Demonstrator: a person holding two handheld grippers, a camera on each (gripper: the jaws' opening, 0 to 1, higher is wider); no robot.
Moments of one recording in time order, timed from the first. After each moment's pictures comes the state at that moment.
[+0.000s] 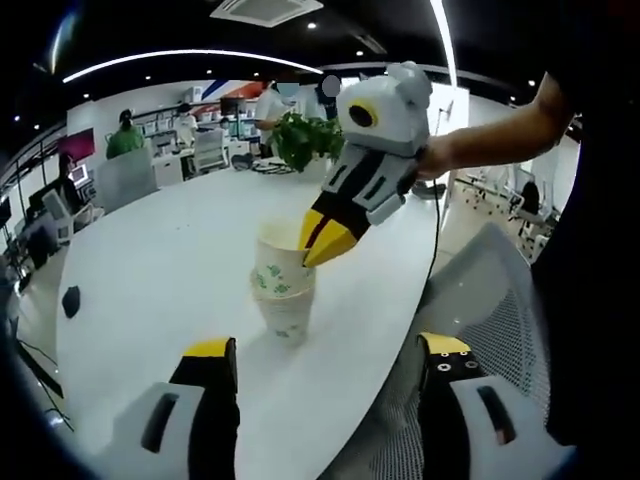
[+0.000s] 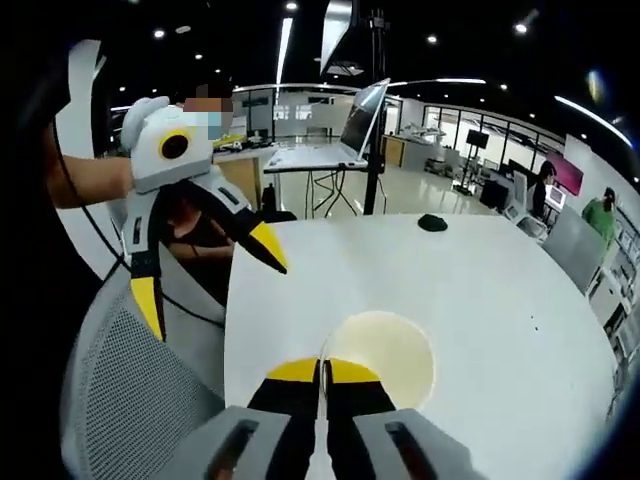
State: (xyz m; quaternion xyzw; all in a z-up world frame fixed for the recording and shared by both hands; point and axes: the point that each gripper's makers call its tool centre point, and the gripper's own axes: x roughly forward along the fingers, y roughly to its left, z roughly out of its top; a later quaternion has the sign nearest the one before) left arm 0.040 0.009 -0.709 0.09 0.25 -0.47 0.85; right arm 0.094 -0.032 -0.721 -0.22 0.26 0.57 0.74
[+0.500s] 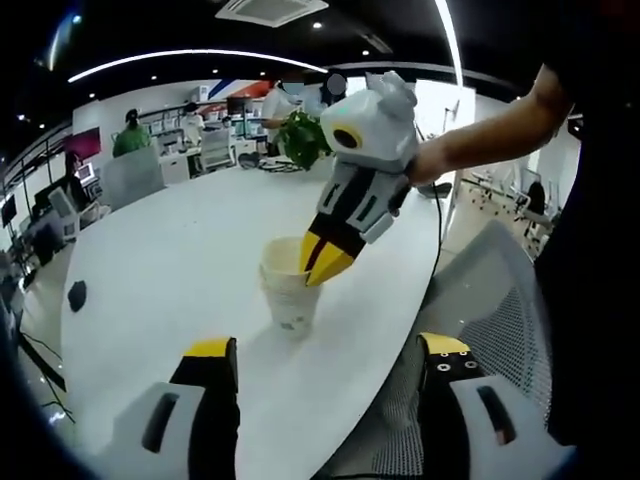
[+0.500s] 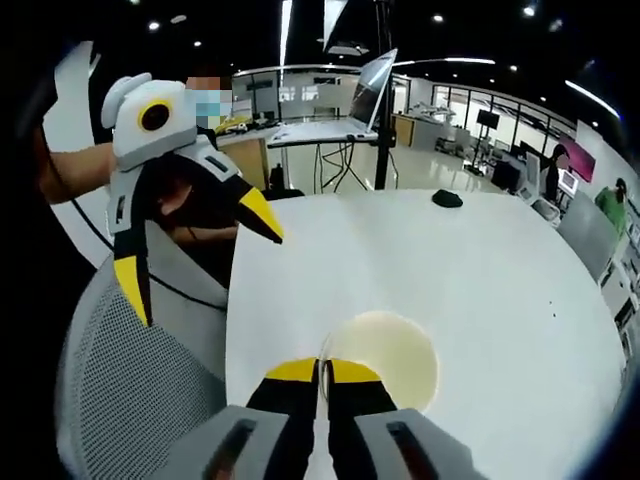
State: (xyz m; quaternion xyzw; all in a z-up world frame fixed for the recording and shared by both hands) left arm 0.036 0.016 -0.713 0.10 0.25 -0.45 0.85; right arm 0.092 -0.027 -0.750 -0.22 0.30 0.58 0.72
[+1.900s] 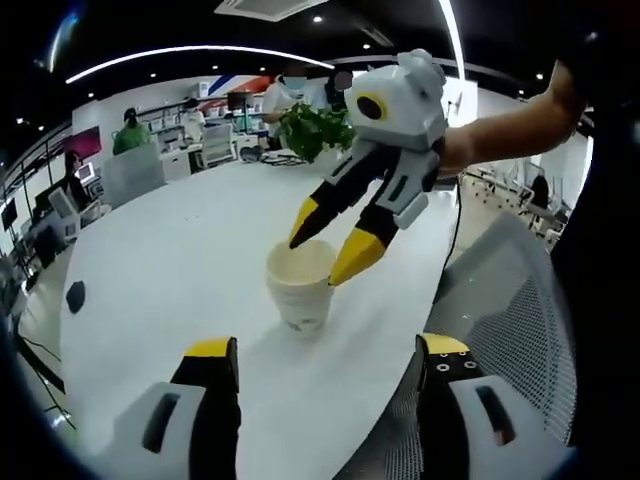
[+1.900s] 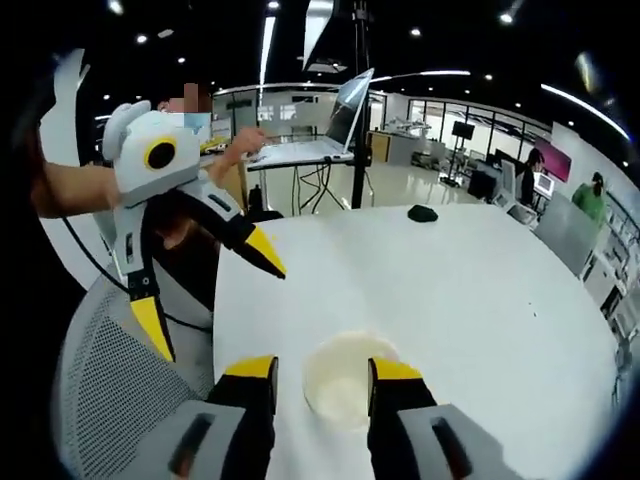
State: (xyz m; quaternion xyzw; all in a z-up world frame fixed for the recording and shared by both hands) left arm 0.057 0.009 -0.731 0.11 0.25 -0.45 0.85; right arm 0.103 -0.035 -0.728 -0.20 0.26 0.54 0.78
